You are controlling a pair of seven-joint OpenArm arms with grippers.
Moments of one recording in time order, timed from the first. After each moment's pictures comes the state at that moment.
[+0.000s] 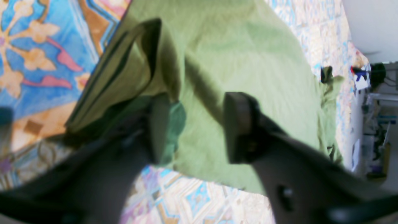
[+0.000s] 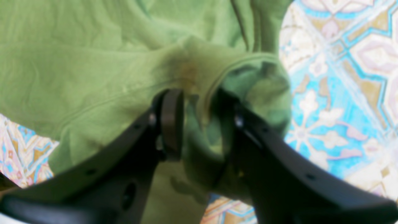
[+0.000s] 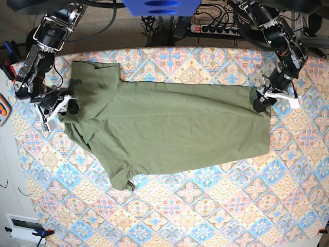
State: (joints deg) left arm 10.5 -6.0 -41.0 88.8 -52.2 -17.0 57.1; right arm 1.1 15.6 32.8 83.2 33.4 40.9 -69.2
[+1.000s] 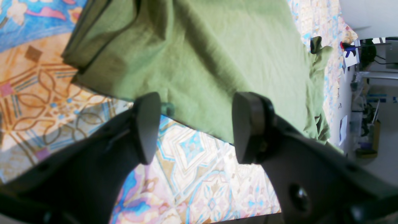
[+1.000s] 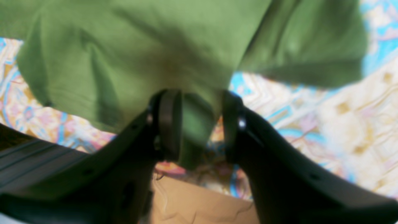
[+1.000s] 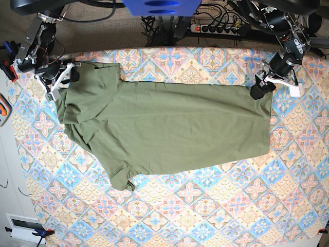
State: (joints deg) left arm 18.6 -6.5 -41.3 96.5 -60.1 -16.9 62.1; right arm -15.4 16.0 32.3 91.5 33.5 40.9 -68.9
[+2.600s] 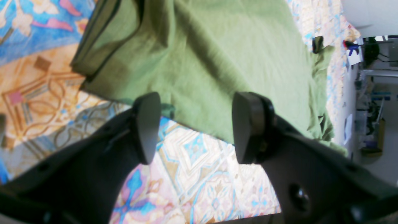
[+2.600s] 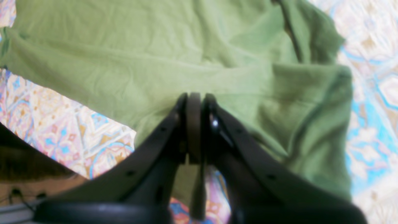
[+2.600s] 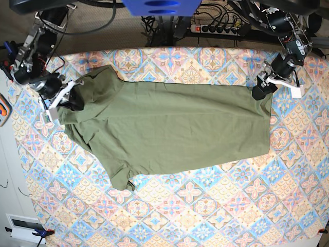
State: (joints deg) left arm 18.5 -7.7 -41.0 96.3 -60.1 -16.9 62.0; right arm -9.8 14.5 30.8 101.1 48.8 40.9 -69.7
